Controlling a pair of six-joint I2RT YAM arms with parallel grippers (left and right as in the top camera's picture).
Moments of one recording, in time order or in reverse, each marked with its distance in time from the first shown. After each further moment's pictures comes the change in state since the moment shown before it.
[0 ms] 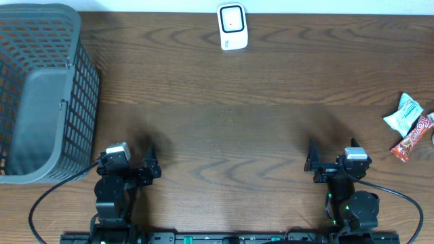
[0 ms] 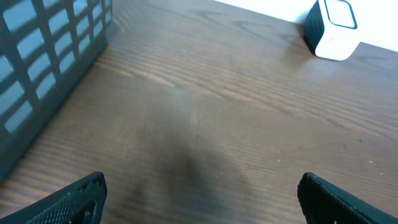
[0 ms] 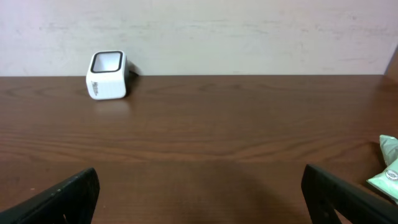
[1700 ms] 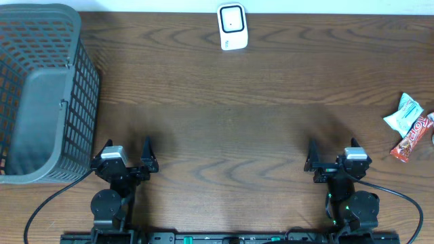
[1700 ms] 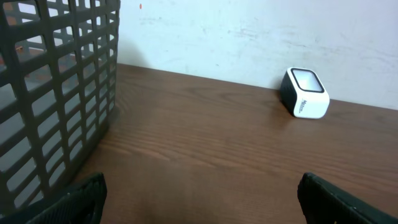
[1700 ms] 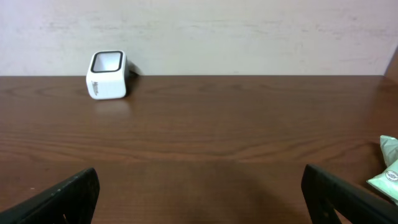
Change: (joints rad) left arm -0.008 -0.181 -0.064 0.178 -0.022 0.082; right arm 0.000 0.000 0.000 0.000 -0.001 -0.003
